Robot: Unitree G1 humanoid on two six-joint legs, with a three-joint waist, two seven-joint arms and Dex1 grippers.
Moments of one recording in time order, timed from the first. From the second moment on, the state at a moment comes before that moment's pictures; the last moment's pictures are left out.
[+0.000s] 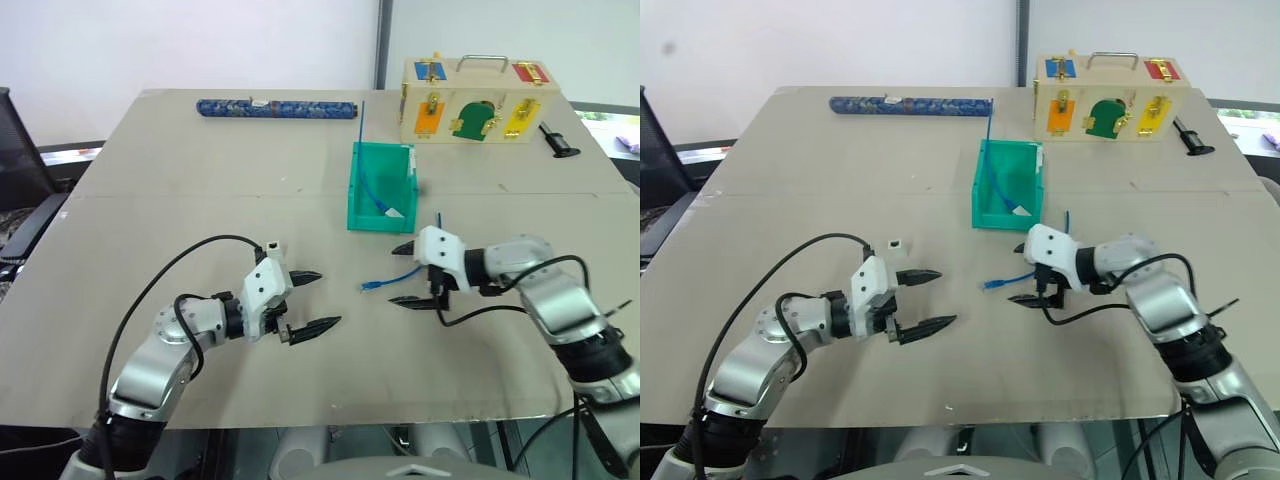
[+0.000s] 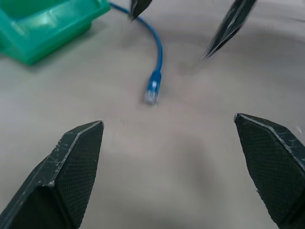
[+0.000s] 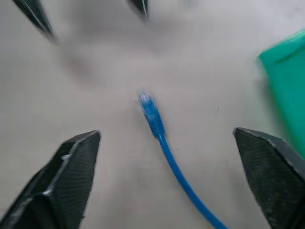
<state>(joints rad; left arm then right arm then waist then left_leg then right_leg) -0.10 0.65 -0.11 -0.30 -0.36 0.32 -0.96 -0.38 -0.65 0.17 -0.34 0.18 0.48 1.15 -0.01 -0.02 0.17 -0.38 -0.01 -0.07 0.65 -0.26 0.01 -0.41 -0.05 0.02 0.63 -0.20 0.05</state>
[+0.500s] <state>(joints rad) -0.38 0.52 -0.32 0.04 -0.14 0.20 -0.96 0.22 -0.69 -0.21 -0.82 0.32 0.57 0.87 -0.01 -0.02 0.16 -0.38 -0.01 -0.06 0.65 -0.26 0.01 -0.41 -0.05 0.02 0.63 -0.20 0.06</state>
